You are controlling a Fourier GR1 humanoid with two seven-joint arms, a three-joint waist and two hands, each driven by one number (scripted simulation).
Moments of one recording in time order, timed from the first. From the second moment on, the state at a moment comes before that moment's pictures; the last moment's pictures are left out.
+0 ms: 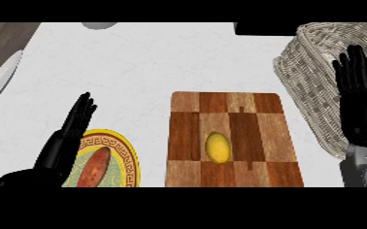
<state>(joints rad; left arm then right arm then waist) 0.08 0.48 -0.34 -1.68 0.33 0.25 -0.18 -0.13 -0.31 -0.06 -1.71 -0.13 -0.25 0.06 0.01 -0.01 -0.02</state>
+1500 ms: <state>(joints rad) -0.19 0.55 -0.16 -1.38 0.40 0.21 0.15 -0.69 -0.24 0.53 -1.81 0.45 0.22 0.59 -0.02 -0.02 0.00</state>
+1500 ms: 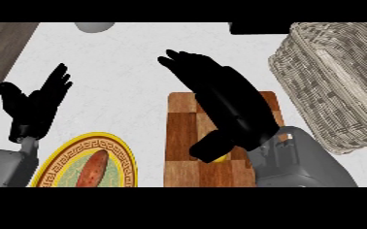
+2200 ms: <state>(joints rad) -0.18 0.53 -0.13 -1.36 0.39 0.18 0.14 -0.86 -0.40 0.25 -1.85 -0.07 0.66 0.93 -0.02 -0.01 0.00</state>
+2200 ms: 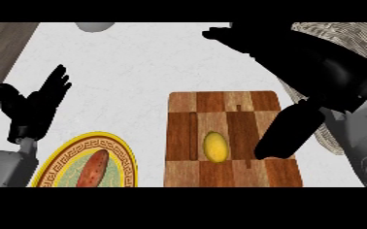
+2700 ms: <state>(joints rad) -0.18 0.50 -0.11 -1.39 0.35 0.16 0.16 -0.61 -0.50 0.09 -2.07 -0.24 0.67 0.90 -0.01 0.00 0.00</state>
